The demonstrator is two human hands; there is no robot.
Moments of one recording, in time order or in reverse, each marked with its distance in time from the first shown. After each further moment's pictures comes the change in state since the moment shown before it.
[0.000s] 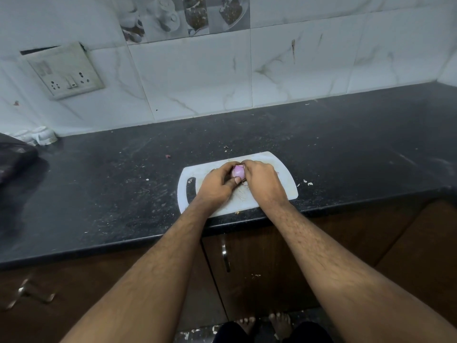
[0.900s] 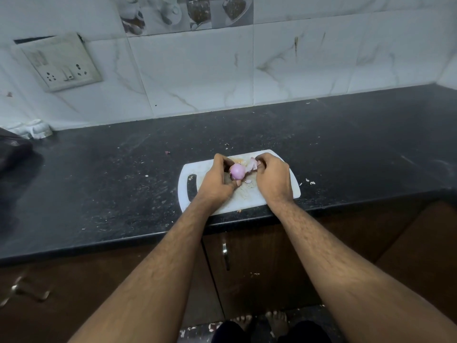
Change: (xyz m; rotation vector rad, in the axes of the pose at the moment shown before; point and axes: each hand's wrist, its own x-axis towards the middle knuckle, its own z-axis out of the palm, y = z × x) left_hand -0.001 -0.004 0.001 -0.136 0.078 -0.036; right_hand 0.003 0.012 0.005 0.272 0.260 0.214
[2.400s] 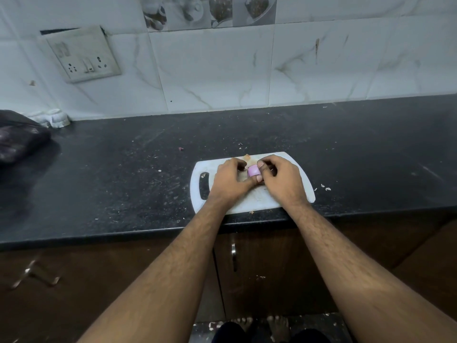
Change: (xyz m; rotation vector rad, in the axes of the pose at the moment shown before) left_hand 0.003 0.003 0.003 0.152 0.096 -0.035; right_hand 0.001 0.002 0.000 0.061 -0.144 -0.142
